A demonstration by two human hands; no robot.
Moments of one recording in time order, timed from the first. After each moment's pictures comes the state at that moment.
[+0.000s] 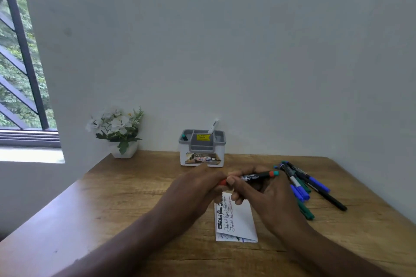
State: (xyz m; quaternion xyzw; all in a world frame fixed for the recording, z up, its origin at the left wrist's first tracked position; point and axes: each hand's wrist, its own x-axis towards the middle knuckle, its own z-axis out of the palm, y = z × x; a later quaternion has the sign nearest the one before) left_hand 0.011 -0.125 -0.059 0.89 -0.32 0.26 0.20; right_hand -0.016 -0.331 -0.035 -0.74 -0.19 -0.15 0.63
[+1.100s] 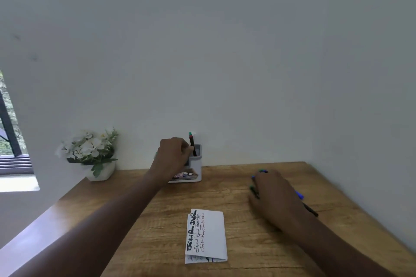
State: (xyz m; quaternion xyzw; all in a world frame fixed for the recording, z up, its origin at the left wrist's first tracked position) left_hand 0.171 -0.138 -0.012 0.92 -0.07 0.29 0.25; right_hand 0.046 -0.409 -0.023 -0.98 -0.05 -0.14 0.10
